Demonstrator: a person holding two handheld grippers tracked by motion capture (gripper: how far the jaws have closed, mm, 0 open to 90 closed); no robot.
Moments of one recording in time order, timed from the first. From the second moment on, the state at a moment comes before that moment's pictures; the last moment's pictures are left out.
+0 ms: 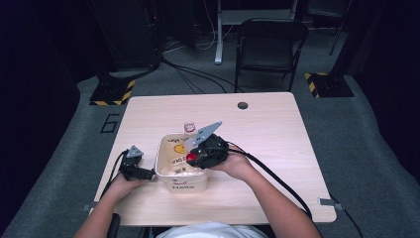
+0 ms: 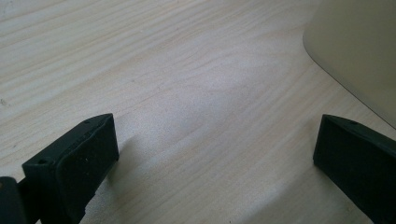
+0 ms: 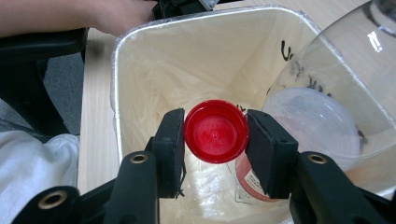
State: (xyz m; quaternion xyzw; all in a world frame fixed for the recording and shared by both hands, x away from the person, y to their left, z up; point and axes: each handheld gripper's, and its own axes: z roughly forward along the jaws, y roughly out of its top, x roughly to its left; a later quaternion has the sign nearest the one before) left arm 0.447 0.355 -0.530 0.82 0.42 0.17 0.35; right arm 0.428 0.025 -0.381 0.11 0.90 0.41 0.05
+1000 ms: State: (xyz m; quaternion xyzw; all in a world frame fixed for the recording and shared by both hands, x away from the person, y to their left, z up) left arm 0.438 0.359 -0.530 0.82 0.42 0.17 0.35; right arm 0.424 -0.012 -0.347 0.12 0.89 0.44 0.09
